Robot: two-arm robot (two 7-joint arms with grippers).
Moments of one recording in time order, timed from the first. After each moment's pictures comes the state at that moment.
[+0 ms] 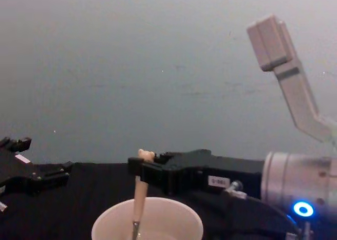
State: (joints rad) left arm -0.20 0.60 0.45 -1.41 -0.25 -0.12 0.03; right arm 0.37 0.35 -0.63 -1.46 0.52 0.14 0.51
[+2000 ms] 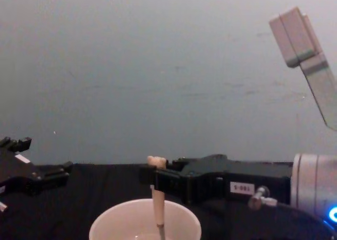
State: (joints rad) left arm -0.20 0.60 0.45 -1.41 -0.25 -0.12 0.03; right arm 0.31 0.42 -0.61 -1.57 0.54 0.21 0.53
